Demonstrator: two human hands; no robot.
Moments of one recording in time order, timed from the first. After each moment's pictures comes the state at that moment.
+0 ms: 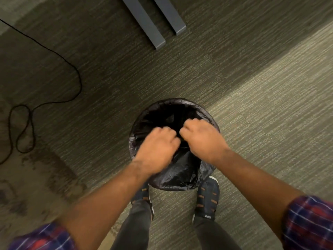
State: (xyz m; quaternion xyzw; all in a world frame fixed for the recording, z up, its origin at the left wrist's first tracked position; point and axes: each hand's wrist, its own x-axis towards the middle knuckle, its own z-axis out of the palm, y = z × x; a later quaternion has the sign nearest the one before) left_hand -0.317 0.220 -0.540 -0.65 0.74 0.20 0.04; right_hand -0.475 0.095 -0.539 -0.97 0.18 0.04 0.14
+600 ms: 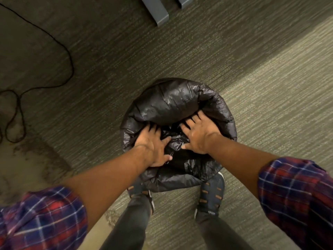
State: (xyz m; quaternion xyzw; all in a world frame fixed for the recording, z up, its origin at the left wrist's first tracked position) left_hand -0.321 0.221 -0.603 -0.56 0.62 0.34 0.42; right_hand -0.452 0.105 -0.619 -0.87 0.10 0.49 0.04
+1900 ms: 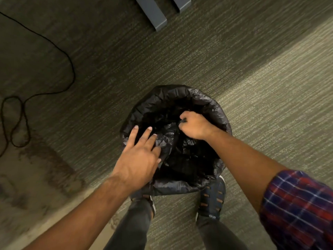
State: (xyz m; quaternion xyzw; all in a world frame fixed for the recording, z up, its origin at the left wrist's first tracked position) left_hand -0.307 0.260 -0.537 -0.66 0.65 0.29 0.24; right_hand -0.433 0.071 -0.623 -0.68 0.45 0.28 0.50
